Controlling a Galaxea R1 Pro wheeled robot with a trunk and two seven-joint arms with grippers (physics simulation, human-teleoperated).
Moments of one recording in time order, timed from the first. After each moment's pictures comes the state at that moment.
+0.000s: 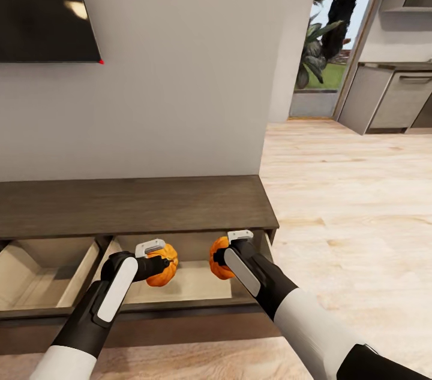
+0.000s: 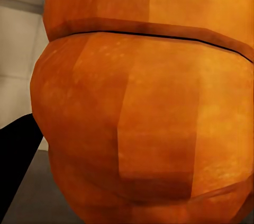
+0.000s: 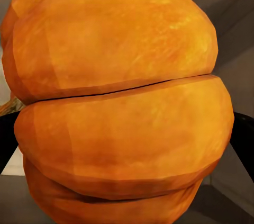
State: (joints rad) left arm -0.51 0.02 -0.12 -1.26 0.67 0.93 0.51; right arm -0.80 0.16 0.62 -0.81 -0.73 0.71 -0.62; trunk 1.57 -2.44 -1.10
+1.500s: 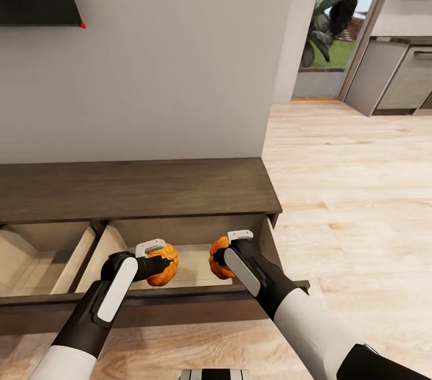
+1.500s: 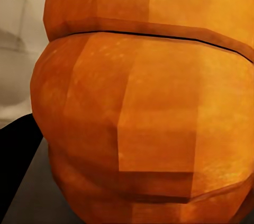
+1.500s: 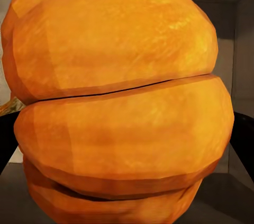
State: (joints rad) left arm -0.51 0.02 -0.12 -1.26 0.67 0.93 0.51; right arm -0.80 0.16 0.62 -0.81 -0.73 0.71 -0.62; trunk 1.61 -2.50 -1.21
